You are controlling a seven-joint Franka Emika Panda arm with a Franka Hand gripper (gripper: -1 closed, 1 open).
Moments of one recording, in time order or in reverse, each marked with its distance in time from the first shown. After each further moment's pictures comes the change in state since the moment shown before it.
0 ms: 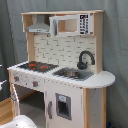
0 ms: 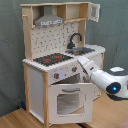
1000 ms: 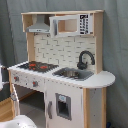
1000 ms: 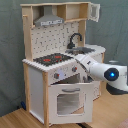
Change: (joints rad) arm 0.000 0.130 -0.027 0.000 0.153 -0.049 -0.234
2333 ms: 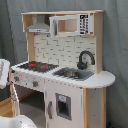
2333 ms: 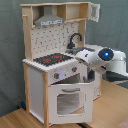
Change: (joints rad) arm 0.019 0.191 -0.074 0.000 0.151 -0.176 -0.341
